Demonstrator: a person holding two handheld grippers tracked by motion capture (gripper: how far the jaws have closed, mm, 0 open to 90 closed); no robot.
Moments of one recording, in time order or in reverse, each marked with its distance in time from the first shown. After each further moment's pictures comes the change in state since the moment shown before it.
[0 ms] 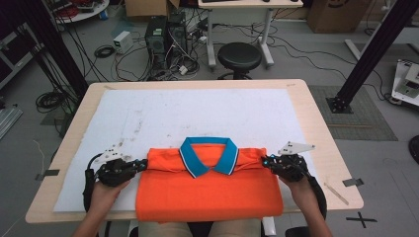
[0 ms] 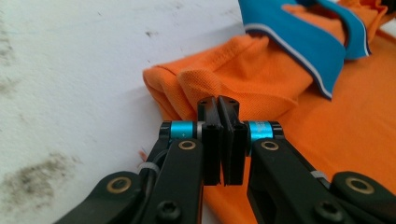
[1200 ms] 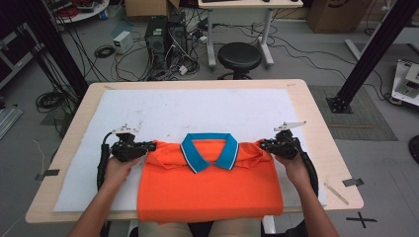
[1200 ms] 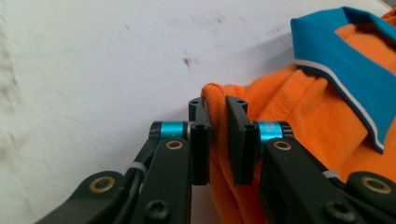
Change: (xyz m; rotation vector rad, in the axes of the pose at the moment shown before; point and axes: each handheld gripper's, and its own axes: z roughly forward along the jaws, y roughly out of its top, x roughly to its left) left arm 0.043 0.054 0.054 0.062 0.049 -0.144; right arm -0.055 0.037 0.044 0.067 -0.019 0.125
